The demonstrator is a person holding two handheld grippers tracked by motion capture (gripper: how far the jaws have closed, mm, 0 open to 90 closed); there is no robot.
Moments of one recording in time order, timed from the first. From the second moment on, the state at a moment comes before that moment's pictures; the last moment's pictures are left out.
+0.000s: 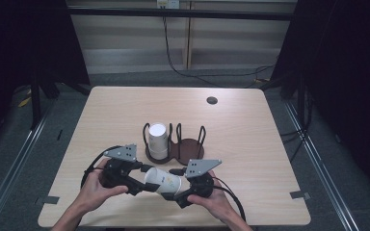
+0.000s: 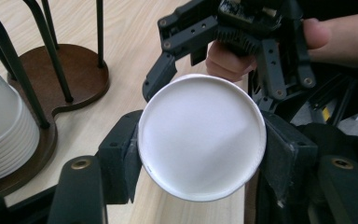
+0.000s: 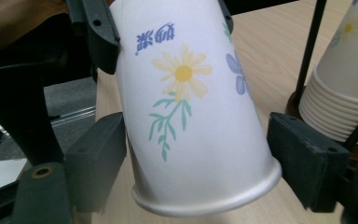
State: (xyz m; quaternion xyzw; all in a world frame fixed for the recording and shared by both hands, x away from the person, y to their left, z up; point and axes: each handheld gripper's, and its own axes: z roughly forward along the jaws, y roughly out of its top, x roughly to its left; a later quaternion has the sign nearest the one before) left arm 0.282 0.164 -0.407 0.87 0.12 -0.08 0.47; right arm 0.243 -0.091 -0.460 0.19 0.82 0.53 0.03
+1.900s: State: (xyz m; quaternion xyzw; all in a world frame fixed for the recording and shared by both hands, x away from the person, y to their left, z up) left arm 0.282 0.174 -0.415 0.89 0.15 -0.04 0.44; right arm 0.254 -0.113 -0.434 0.20 0.85 0.48 0.01
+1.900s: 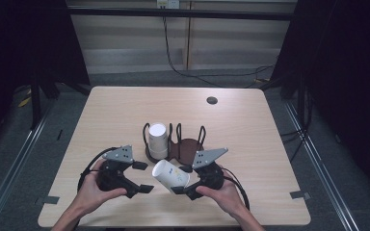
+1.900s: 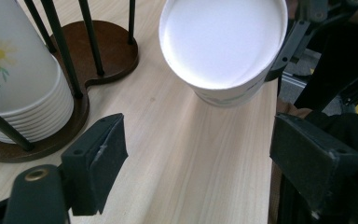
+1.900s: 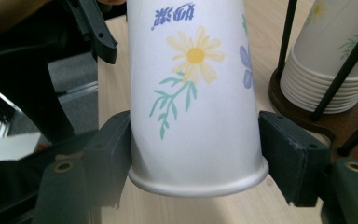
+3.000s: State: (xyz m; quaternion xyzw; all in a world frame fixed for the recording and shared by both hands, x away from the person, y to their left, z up) left arm 0.282 0.171 -0.422 0.90 0.15 -0.02 0.41; right arm 0.273 -0.103 -0.422 0.19 0.92 0.33 -0.01
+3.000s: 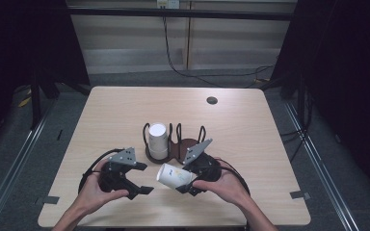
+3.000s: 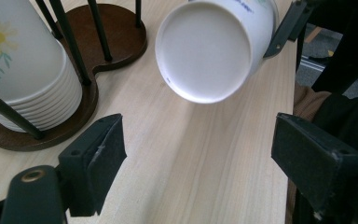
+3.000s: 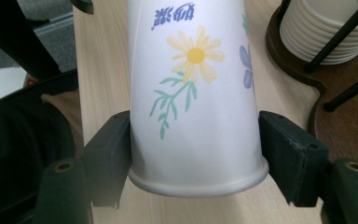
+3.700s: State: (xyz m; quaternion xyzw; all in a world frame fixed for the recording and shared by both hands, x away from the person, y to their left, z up) left arm 0.278 0.160 -0.421 0.92 0.11 -0.03 0.38; right arm 0.275 -0.082 -0.424 0.15 0.95 0.28 -0.03
